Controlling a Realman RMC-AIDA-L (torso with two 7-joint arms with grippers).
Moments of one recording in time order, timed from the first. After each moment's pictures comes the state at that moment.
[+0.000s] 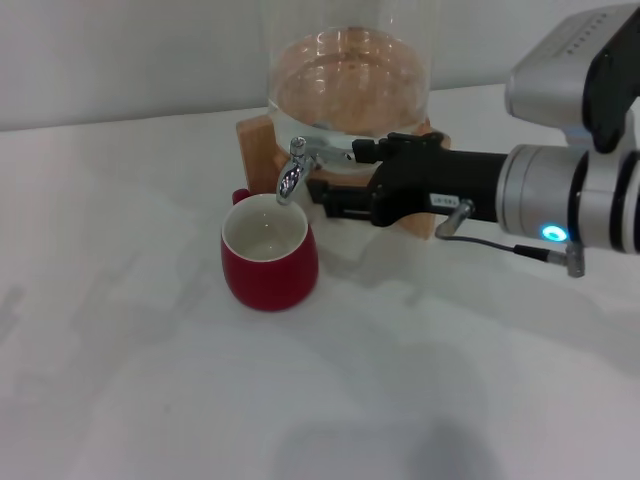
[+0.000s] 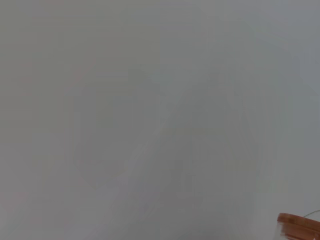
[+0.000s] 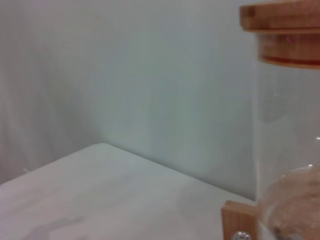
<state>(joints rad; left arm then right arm) -0.16 -2.08 0.54 0.63 -1.84 -1.64 1.80 0.10 2.01 -1.74 -1.65 1.21 0.72 -0.83</state>
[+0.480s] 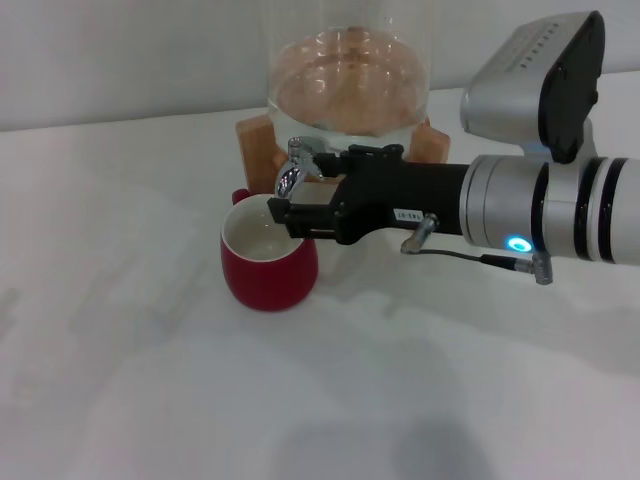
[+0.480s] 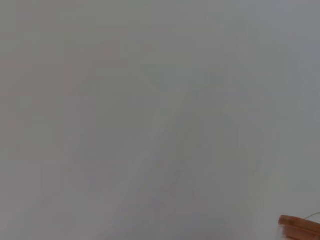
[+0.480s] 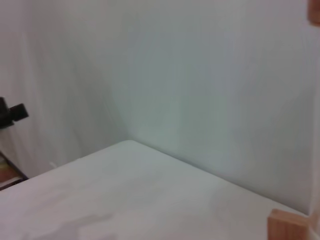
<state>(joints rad) -0.15 -2.08 0.53 0.63 -1.84 -1.65 1.80 0.14 2.01 -1.80 -1.64 1.21 0.71 -0.83</state>
